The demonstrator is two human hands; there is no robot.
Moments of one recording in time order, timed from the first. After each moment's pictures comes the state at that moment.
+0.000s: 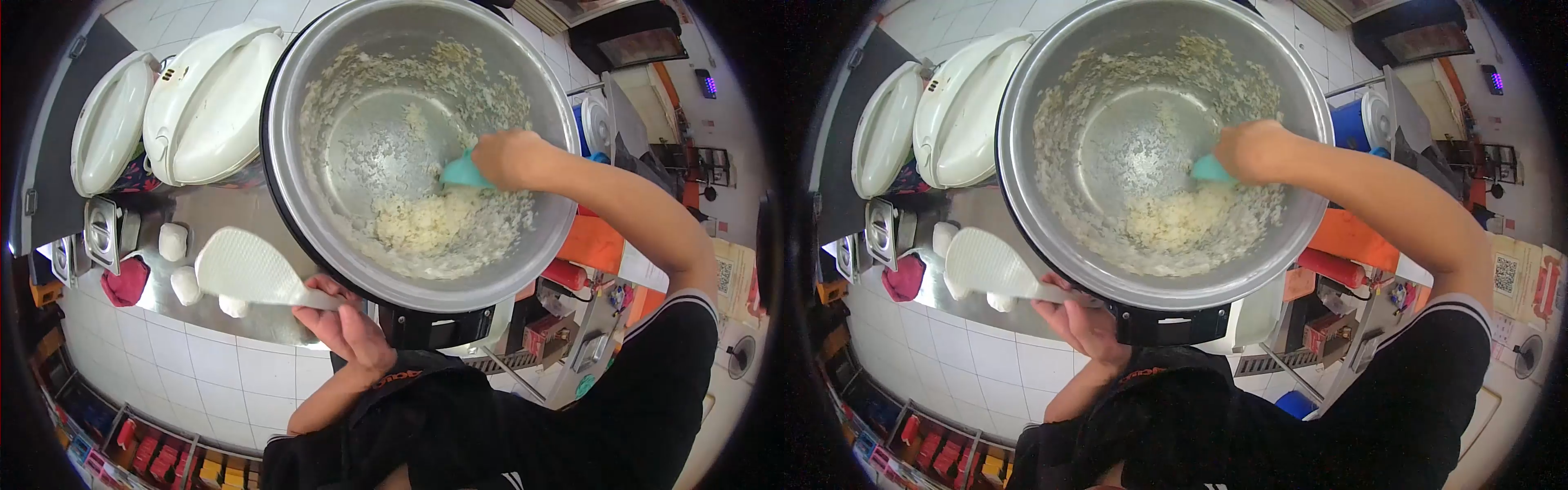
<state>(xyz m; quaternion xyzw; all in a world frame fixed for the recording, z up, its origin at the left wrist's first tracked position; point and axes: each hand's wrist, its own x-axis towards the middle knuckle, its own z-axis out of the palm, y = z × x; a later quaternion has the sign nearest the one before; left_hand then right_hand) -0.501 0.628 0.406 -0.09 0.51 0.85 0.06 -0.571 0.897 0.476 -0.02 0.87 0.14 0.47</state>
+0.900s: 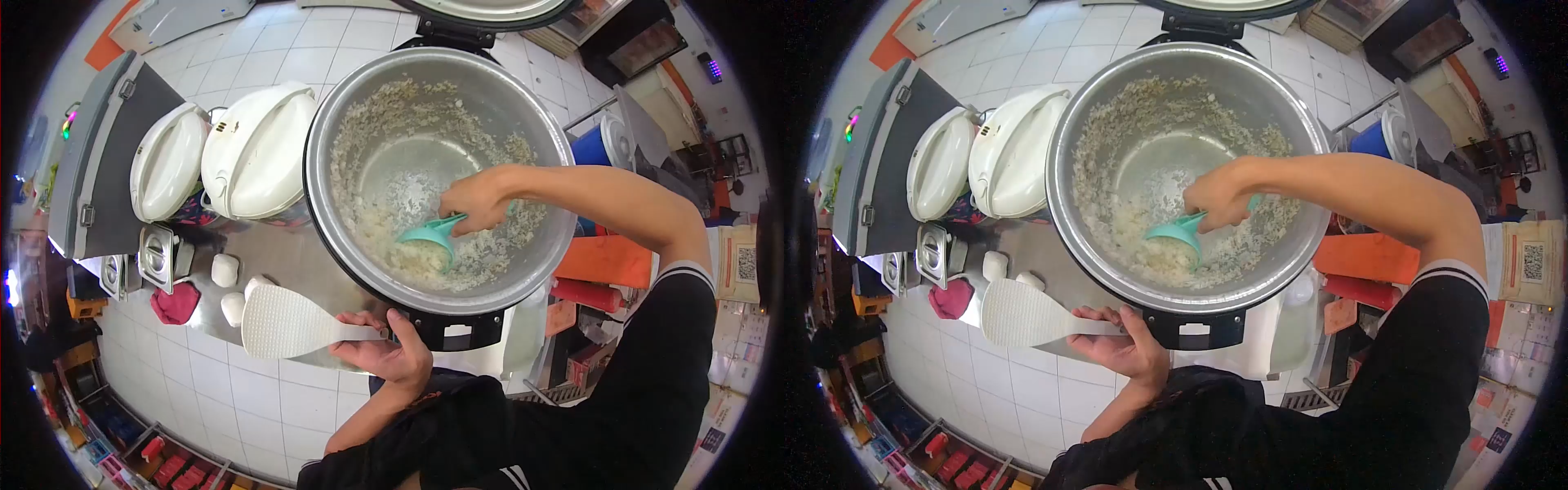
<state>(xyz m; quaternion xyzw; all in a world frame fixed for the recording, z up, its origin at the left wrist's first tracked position) -0.482 0.622 0.399 -0.02 0.67 0.74 -0.06 -0.595 0.875 0.454 -0.14 0.84 -0.14 0.50</state>
